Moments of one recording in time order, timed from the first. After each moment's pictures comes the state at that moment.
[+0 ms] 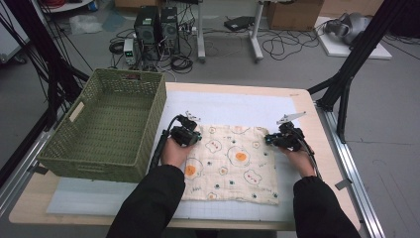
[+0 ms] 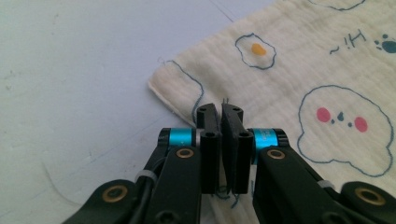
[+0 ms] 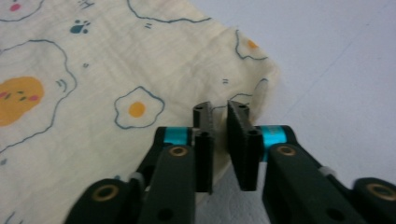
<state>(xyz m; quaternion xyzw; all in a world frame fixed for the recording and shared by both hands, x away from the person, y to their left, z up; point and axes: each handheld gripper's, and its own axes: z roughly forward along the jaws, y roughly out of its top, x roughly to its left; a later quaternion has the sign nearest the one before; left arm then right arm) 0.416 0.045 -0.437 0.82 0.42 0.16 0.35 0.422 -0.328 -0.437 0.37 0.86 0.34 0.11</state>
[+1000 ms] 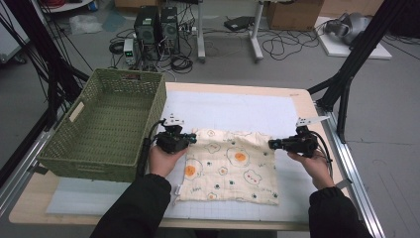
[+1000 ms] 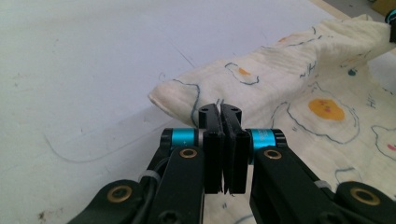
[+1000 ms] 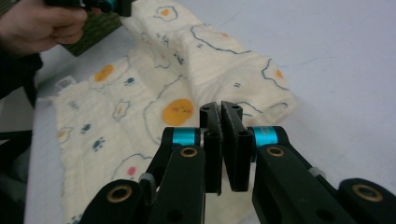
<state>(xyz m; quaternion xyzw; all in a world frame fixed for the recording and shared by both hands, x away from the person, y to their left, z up) 0.364 0.082 -0.408 0.78 0.40 0.12 0.47 0.383 -0.354 -0.409 0.33 0.81 0.48 -0.03</state>
